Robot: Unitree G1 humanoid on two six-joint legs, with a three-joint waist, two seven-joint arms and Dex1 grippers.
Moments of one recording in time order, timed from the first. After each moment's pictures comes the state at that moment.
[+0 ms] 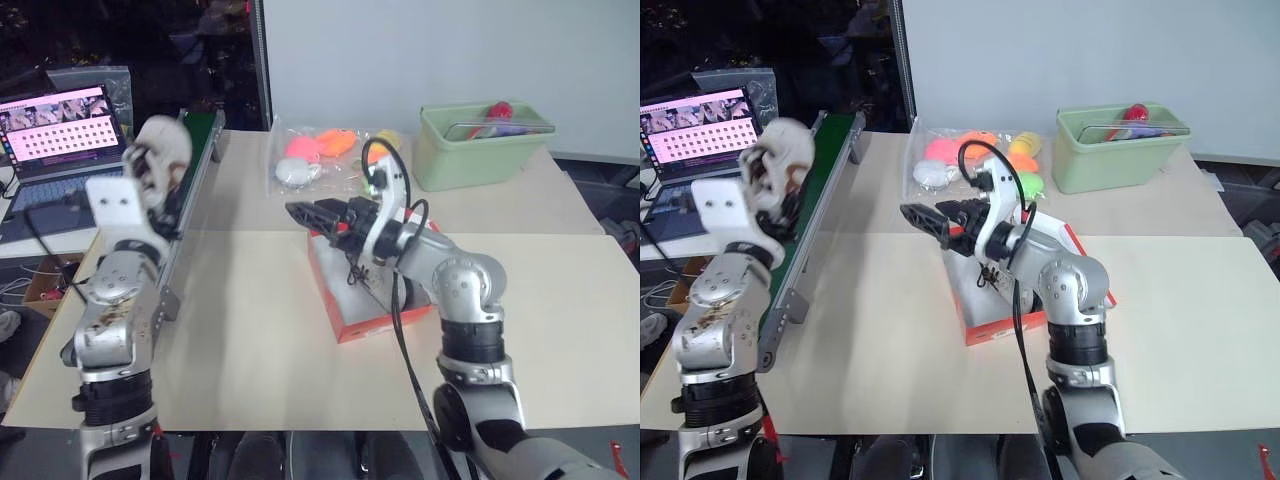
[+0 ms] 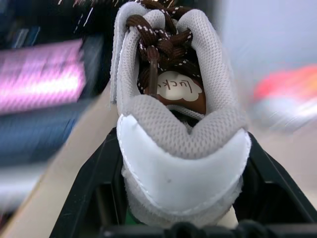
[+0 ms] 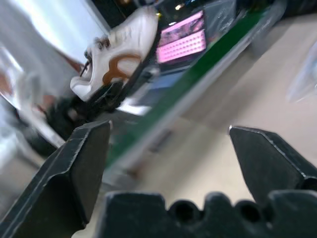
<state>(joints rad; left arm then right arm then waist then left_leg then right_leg) -0.41 0.34 0.22 -0.38 -0.26 0.52 -0.11 -0.82 0.01 -0.26 -0.01 0.84 1.15 0.26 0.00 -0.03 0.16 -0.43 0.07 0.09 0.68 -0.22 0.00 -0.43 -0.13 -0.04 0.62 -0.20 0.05</state>
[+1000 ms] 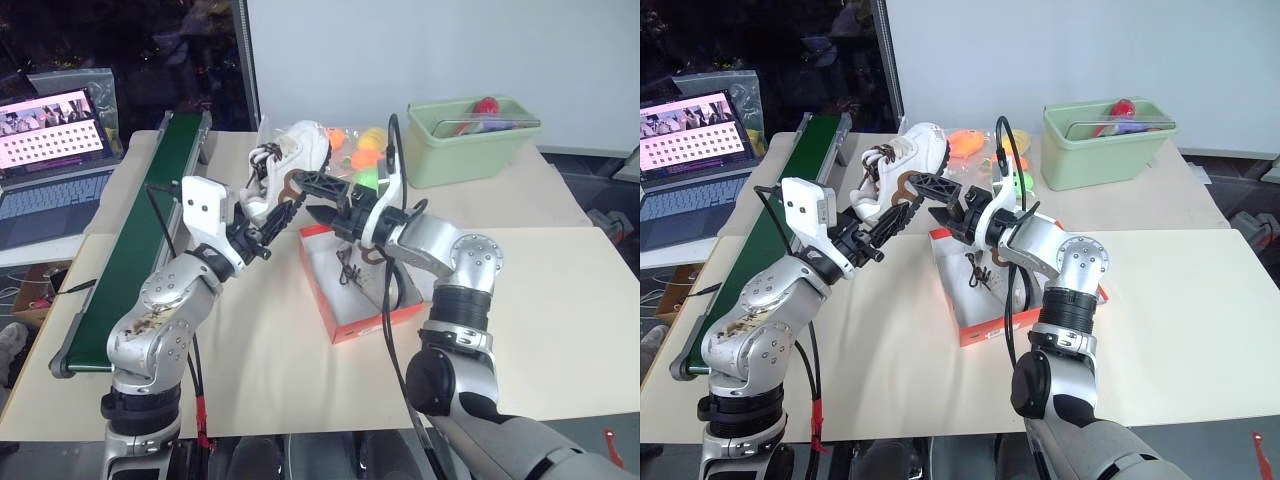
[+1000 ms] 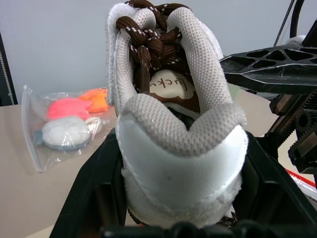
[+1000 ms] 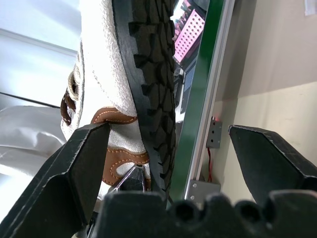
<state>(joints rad) -0.39 0.32 0.11 -0.50 -0.51 0.70 -0.27 -0.93 0.09 -0.53 0.23 1.24 1.26 -0.18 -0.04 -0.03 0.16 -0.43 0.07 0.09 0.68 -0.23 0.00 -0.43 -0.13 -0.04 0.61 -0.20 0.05</state>
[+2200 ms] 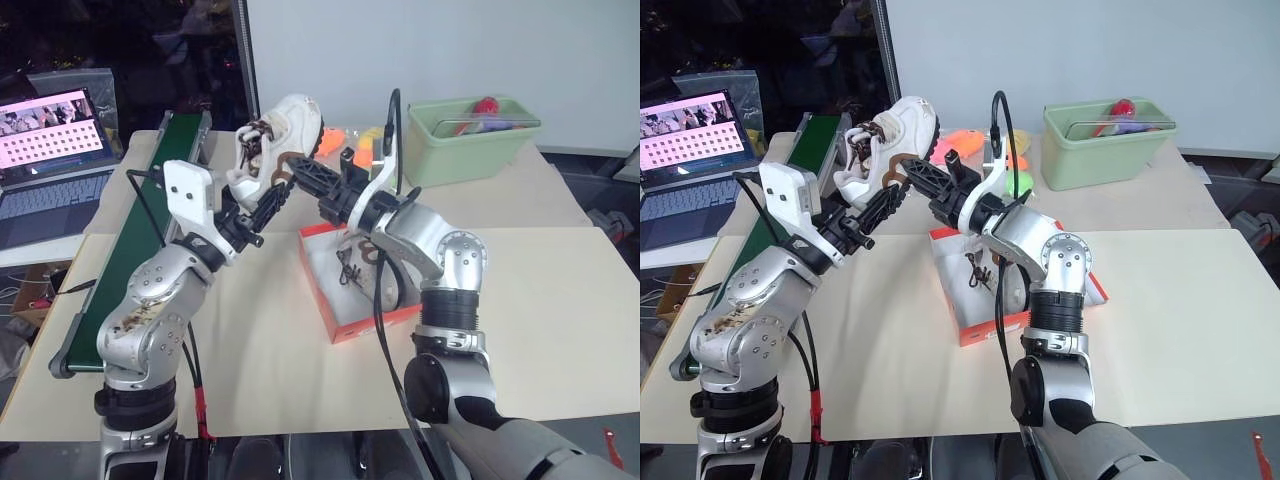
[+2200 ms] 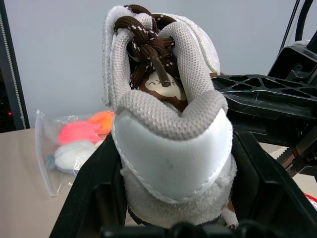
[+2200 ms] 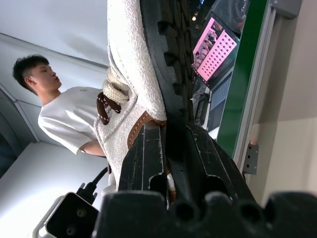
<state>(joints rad) -0.41 0.35 0.13 -0.51 -0.51 0.66 -0.28 -0.92 0.09 -0.36 0.20 1.44 1.03 -0.24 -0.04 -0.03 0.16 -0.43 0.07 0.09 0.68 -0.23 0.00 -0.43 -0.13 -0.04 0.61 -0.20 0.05</state>
